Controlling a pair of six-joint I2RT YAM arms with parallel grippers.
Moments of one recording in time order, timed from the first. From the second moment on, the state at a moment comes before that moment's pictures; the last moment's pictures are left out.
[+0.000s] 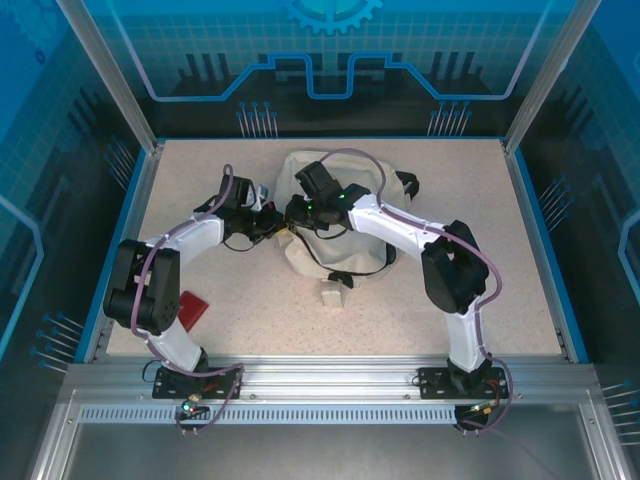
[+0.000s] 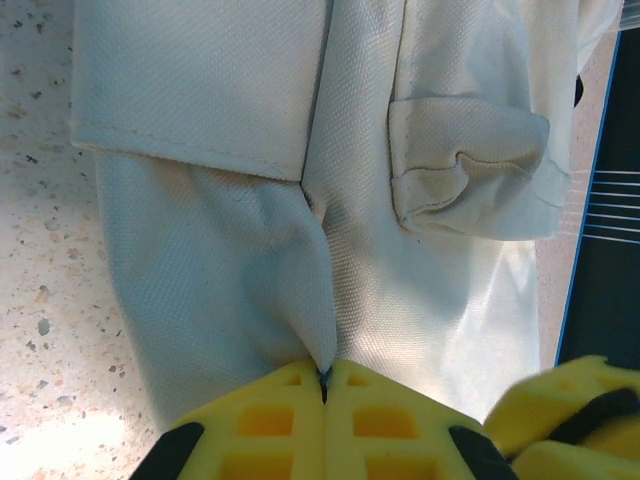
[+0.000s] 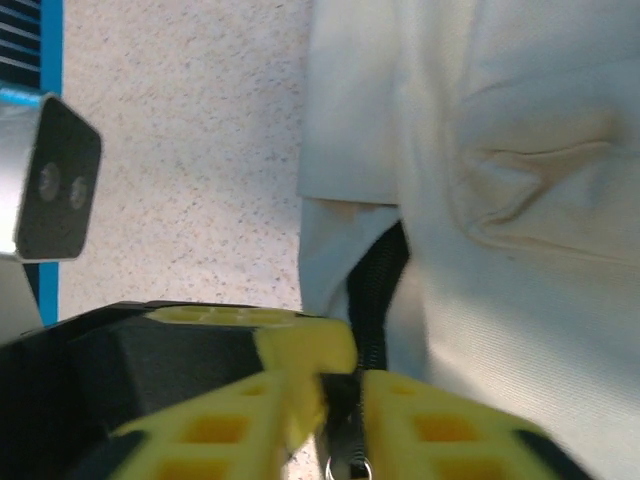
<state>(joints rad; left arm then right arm) -0.18 1.68 1.03 -0.26 0.56 -0.71 0.74 2.00 1.67 -0.53 -0.11 0.84</state>
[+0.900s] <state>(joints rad) -0.30 2.04 1.69 -0.44 0.49 -0.55 0.49 1.55 0.91 -0.53 -0.23 0.96</state>
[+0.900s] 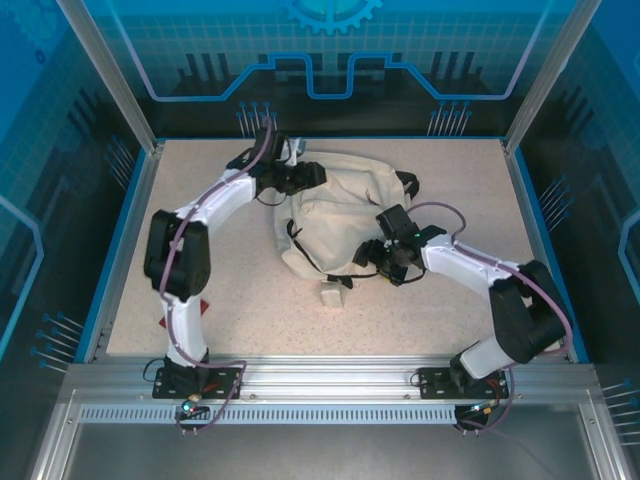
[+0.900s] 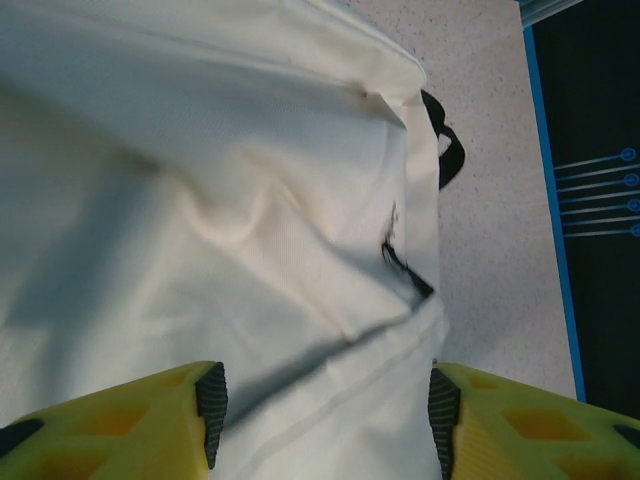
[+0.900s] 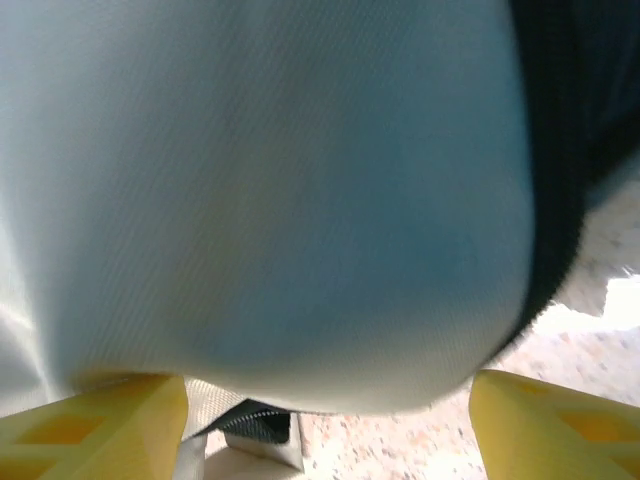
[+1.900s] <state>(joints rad) -0.26 1.75 1.24 -0.57 0.25 -0.61 0.35 1.77 1.34 -0.58 -0.21 0.64</state>
